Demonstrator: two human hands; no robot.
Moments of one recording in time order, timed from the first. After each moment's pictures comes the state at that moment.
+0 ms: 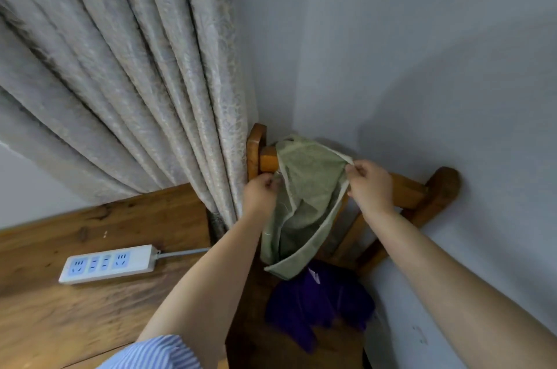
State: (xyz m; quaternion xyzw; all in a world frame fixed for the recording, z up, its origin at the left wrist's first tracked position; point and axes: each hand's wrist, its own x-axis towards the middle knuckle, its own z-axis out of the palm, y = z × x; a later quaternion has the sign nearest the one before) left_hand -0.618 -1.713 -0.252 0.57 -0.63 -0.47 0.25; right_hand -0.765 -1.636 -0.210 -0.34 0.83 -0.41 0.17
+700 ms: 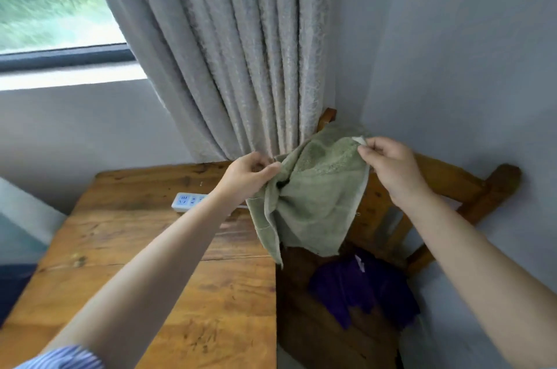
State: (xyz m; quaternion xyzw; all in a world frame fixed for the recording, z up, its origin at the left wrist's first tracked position) left_hand -0.474 -1.631 -0.147 0.60 -0.66 -0.39 0.23; right_hand -0.697 -1.590 -0.147 -0.50 0.64 -0.47 0.35
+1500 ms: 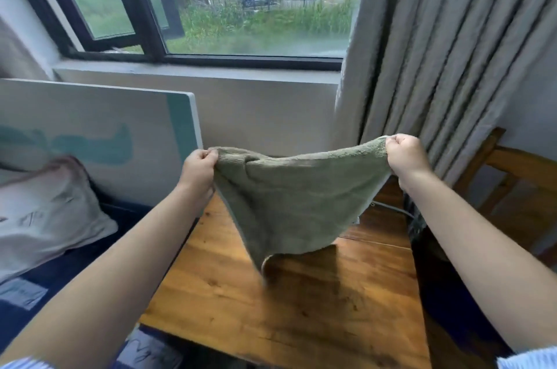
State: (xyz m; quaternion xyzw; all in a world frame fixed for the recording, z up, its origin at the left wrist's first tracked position) left_hand -0.060 -1.495 -0.095 0.65 -0.36 -0.38 0.55; right_hand -0.359 -1.559 -0.108 -0.52 0.66 -0.46 0.29
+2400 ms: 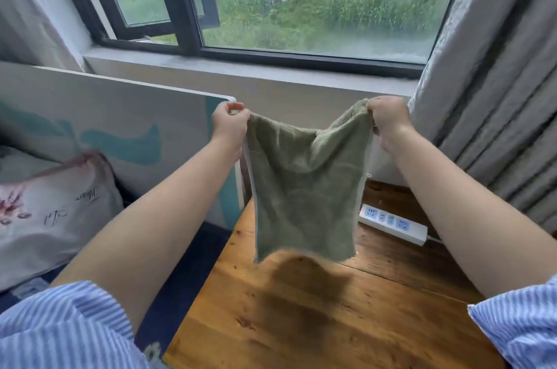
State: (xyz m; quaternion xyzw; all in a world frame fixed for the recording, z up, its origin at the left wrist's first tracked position) left_hand 0.036 -1.648 -0.069 0.65 -0.34 -0.30 0.61; right_hand -0.188 -1.704 -0.061 -0.50 0.58 -0.49 0.43
